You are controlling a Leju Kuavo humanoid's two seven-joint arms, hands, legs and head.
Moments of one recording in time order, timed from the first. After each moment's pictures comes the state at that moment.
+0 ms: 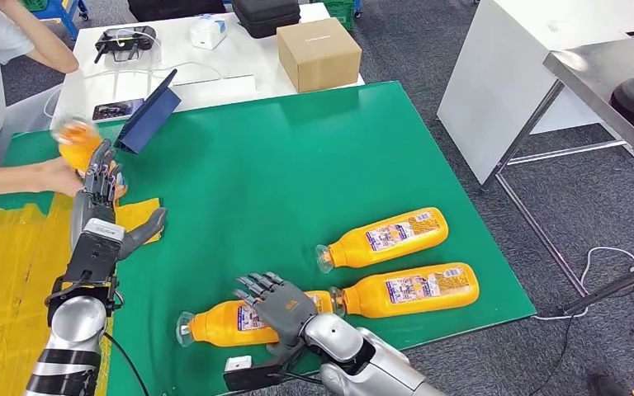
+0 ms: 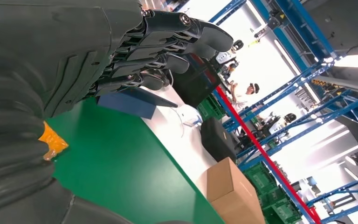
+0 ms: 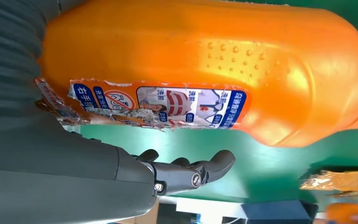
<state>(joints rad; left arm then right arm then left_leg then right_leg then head) -0.19 0.05 -0.06 -1.56 -0.42 0.17 -0.36 -0.38 0.12 1.02 -0.99 0.97 -0.10 0.07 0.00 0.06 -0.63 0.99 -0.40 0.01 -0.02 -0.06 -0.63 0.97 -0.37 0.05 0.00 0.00</state>
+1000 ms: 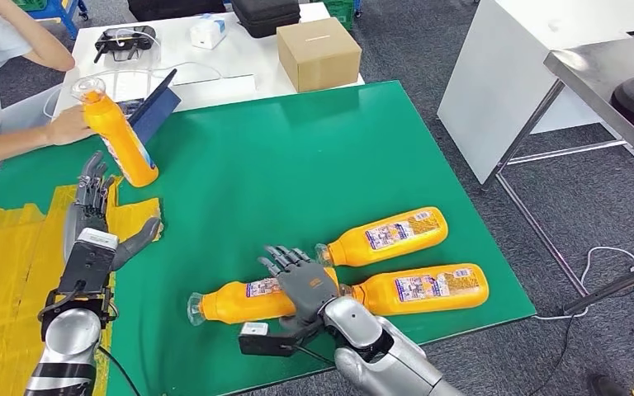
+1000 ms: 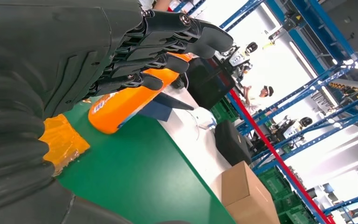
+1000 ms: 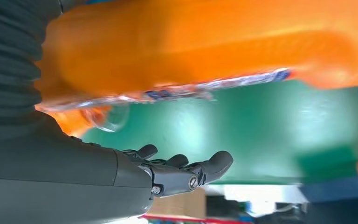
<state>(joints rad) -0.13 0.04 -0.02 -1.60 -0.43 0.17 -0.35 -0.35 0.07 0.88 -1.13 1.01 -0.08 0.14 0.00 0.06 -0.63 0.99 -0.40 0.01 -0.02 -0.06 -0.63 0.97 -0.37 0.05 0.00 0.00</state>
